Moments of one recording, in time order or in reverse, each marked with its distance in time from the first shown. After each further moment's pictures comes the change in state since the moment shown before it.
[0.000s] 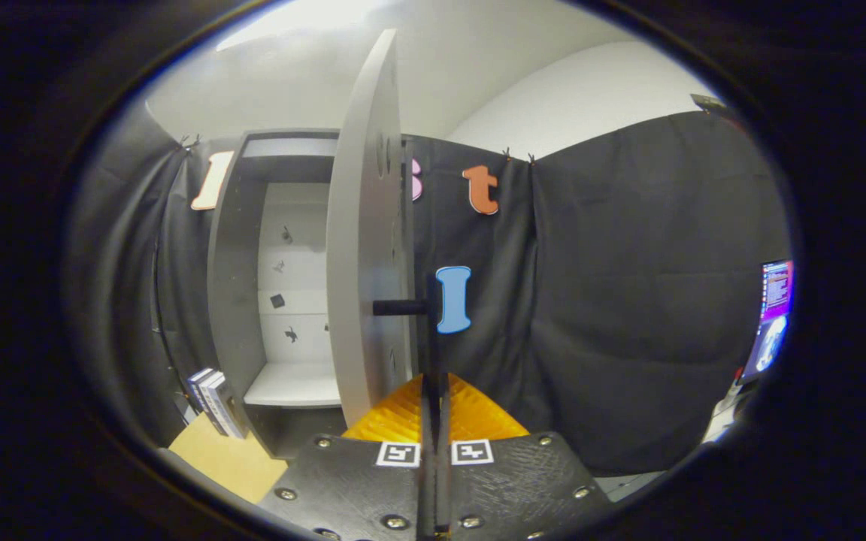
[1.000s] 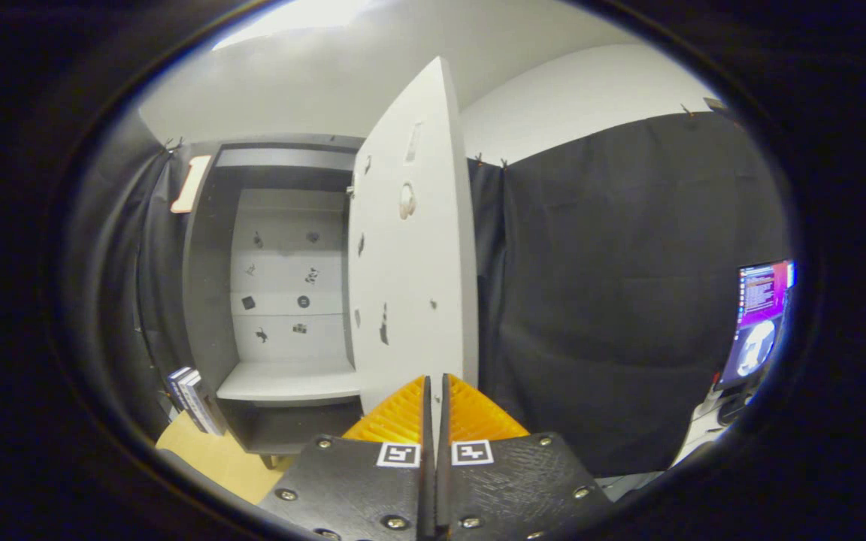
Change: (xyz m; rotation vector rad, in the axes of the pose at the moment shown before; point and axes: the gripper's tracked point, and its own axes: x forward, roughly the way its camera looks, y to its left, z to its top) arm -0.023 -0.045 0.003 -0.028 -0.010 -0.055
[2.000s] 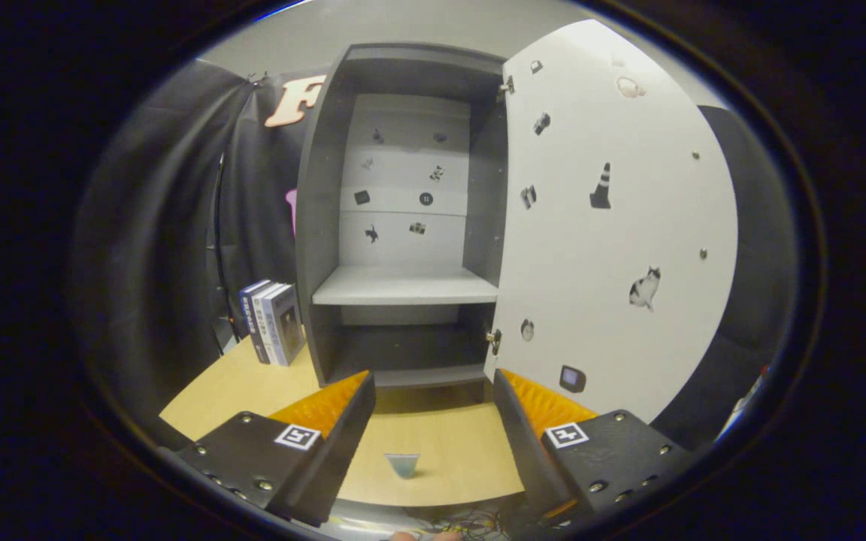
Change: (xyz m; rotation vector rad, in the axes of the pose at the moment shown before) arm -0.009 0.168 -0.180 -0.100 0.305 0.269
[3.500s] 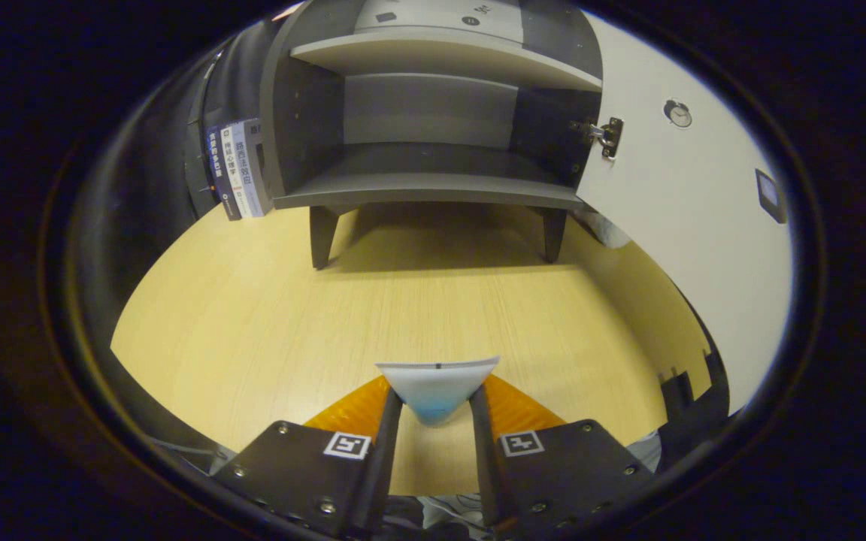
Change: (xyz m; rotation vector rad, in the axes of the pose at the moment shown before) arm 0.130 0.059 -0.251 -0.086 0.502 0.045
